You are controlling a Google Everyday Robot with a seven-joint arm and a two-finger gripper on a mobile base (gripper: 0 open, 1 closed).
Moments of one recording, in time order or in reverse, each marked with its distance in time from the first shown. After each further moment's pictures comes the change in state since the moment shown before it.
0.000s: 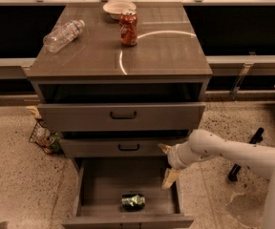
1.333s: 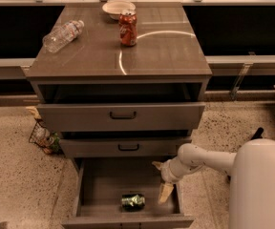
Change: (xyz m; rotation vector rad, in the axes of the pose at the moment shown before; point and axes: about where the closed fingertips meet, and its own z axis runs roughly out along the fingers) arm 0.041 0.043 0.102 -0.158 -0.007 0.024
